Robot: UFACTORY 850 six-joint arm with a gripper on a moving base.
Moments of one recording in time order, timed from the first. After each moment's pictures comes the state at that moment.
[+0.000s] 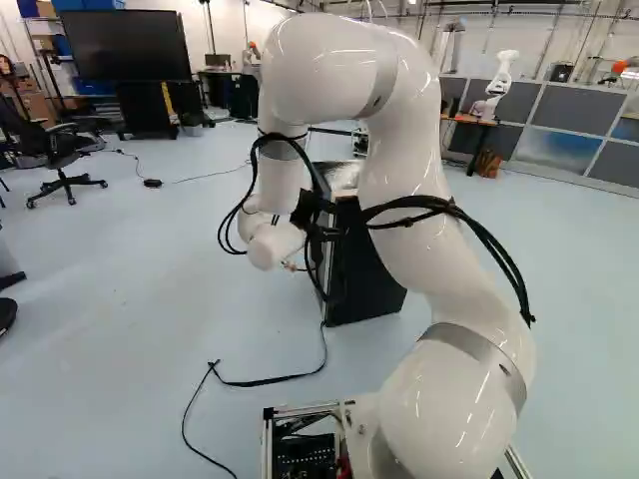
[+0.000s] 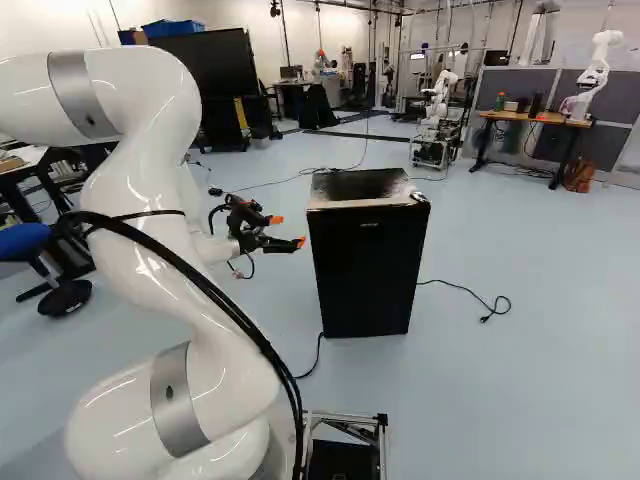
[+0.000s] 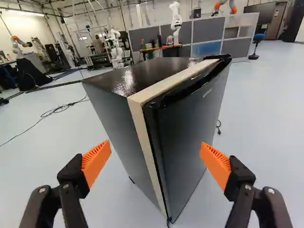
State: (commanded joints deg) arm 31.9 -35.8 -43.8 72.4 74.2 0.0
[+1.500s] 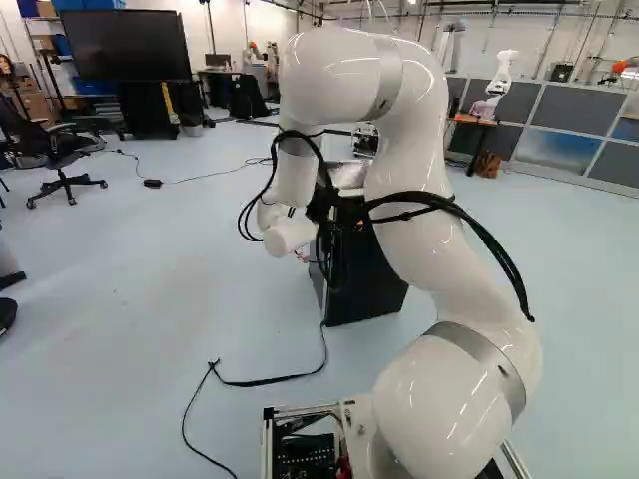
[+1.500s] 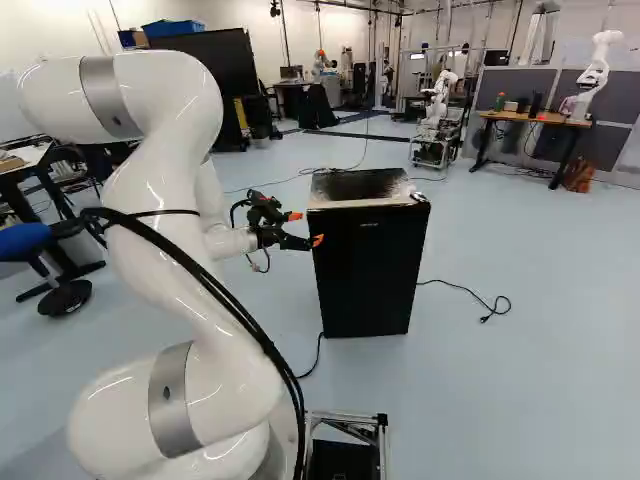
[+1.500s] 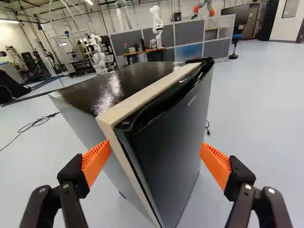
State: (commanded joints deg) arm 25.1 -37.3 -46.5 72.4 74.2 0.0
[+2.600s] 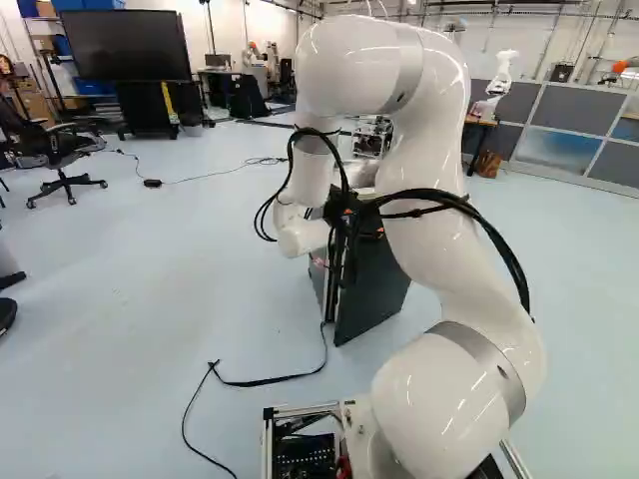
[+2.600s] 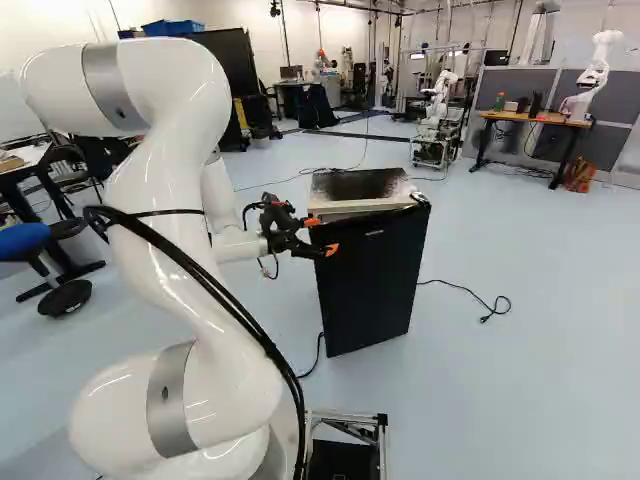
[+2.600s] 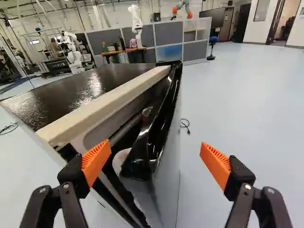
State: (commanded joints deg) arm 21.5 -33.8 -40.3 76.3 74.2 0.0
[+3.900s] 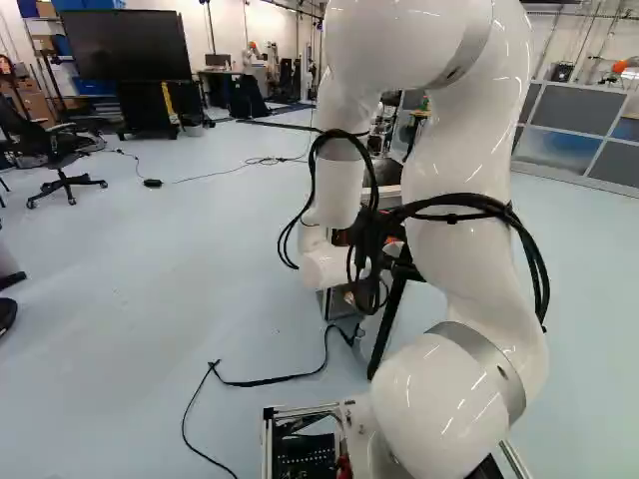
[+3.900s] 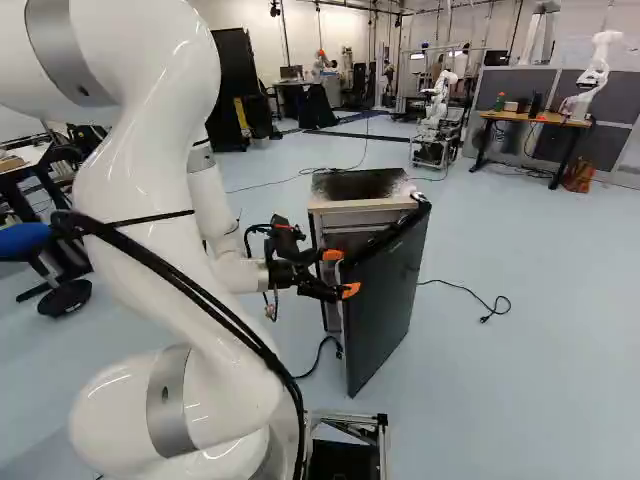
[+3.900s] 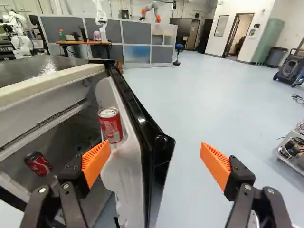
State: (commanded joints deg) arm 21.1 -23.8 -20.4 87.3 76.5 0.0
